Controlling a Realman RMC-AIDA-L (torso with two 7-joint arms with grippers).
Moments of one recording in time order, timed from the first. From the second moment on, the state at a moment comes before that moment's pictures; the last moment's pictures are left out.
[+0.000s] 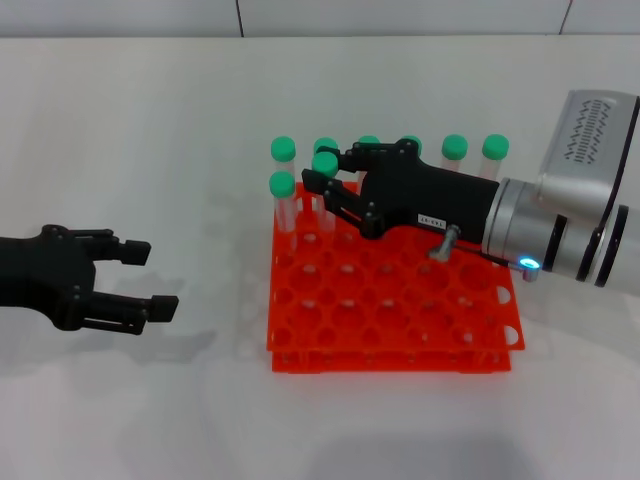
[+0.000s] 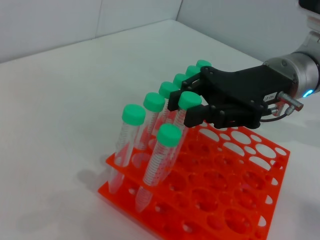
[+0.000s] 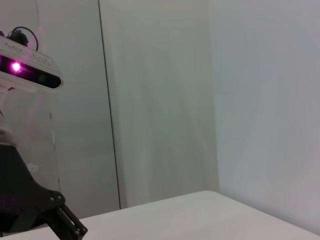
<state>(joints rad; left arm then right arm) -0.33 -2.03 0.82 1.20 2.11 1.83 -1.80 0.58 2.02 -2.05 -0.54 -0.44 -0.96 0.83</state>
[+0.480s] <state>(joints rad) -0.33 -2.03 0.82 1.20 2.10 1.83 -1.80 0.58 2.02 -2.04 -0.54 -0.44 -0.96 0.83</state>
